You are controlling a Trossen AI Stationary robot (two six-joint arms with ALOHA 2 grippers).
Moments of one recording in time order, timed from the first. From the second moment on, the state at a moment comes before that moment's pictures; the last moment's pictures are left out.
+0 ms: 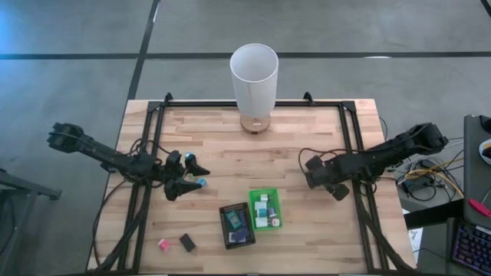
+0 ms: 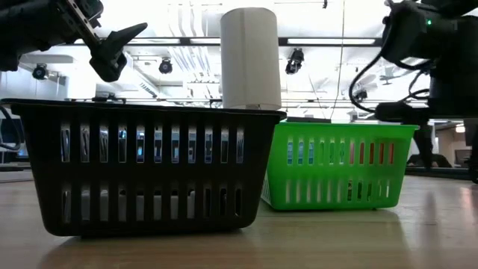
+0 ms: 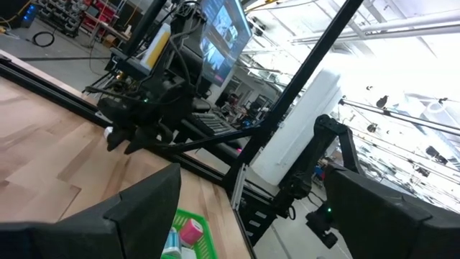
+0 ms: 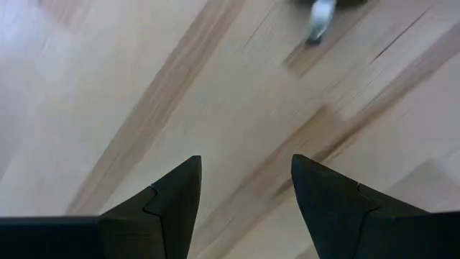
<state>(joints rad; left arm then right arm) -0.29 0.86 0.11 0.92 -0.09 -0.58 0.22 1.26 0.59 -0.86 0.12 2.70</state>
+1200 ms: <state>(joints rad) -0.29 0.86 0.11 0.92 -0.09 -0.58 0.22 1.26 0.51 -1.04 0.23 2.71</state>
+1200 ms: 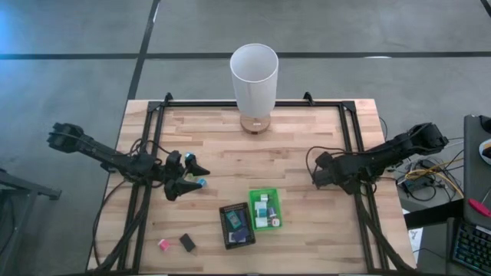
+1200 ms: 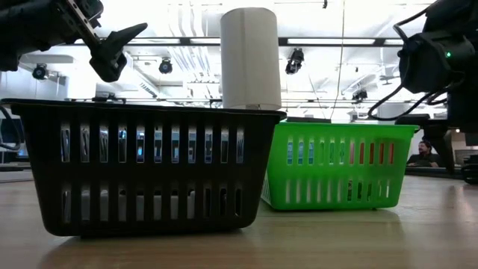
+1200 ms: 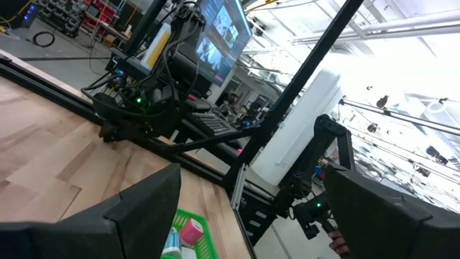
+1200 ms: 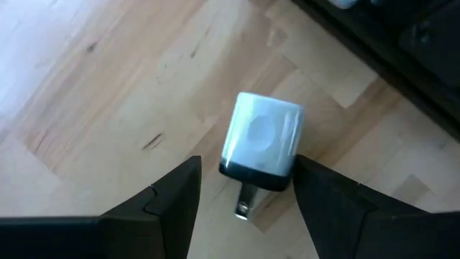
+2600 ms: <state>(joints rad) -0.29 0.86 0.11 0.92 -0.09 -0.58 0.22 1.26 0.52 -1.01 0.24 2.67</state>
